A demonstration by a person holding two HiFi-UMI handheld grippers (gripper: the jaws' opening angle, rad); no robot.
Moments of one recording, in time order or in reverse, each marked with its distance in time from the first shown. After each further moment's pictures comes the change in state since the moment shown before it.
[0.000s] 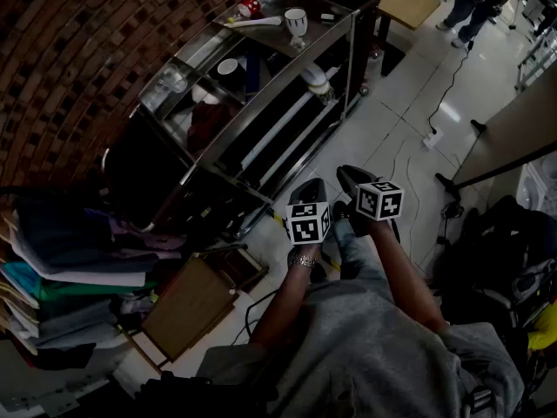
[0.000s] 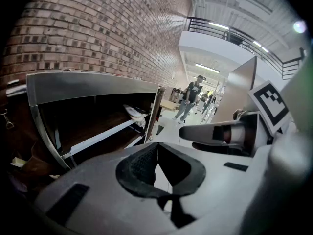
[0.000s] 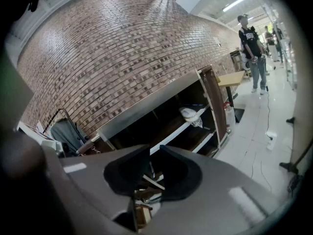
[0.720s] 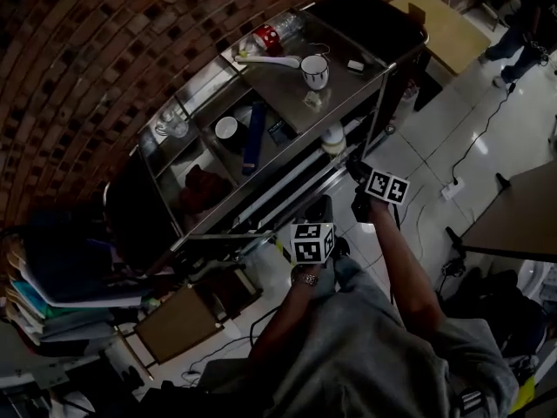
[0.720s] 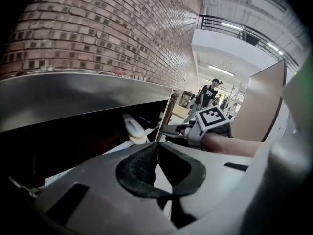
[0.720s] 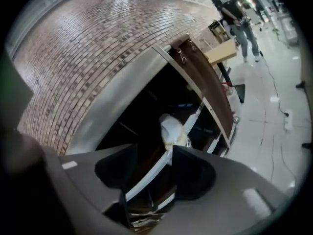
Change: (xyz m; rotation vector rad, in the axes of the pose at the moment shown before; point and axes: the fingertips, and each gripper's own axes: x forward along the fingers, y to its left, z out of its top) left arm 0.179 0.022 0.131 -0.057 -0.015 0.069; right arm 0.202 -0.210 0.153 0.318 0.023 0.012
